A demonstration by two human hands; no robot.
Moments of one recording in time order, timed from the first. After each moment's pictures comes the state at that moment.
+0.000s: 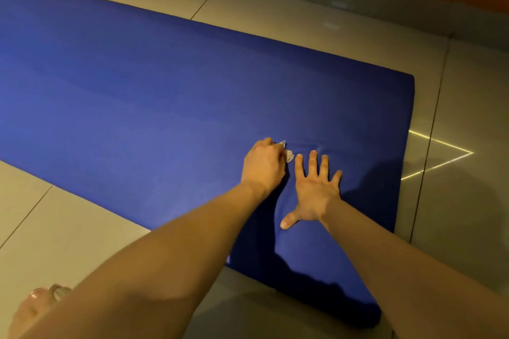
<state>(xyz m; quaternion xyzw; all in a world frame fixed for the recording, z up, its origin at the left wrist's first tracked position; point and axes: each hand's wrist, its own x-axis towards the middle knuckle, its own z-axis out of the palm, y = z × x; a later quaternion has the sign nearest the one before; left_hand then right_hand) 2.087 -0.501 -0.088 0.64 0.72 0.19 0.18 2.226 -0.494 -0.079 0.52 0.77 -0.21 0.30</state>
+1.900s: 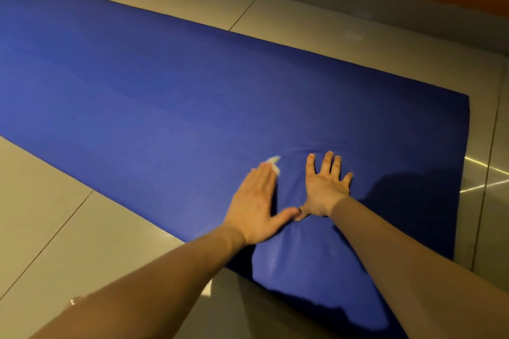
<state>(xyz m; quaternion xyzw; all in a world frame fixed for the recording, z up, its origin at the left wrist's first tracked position) 1.991 -0.577 -0.103 0.71 0.67 0.13 0.16 2.144 -0.469 -0.085 0.53 0.76 -0.22 0.29</state>
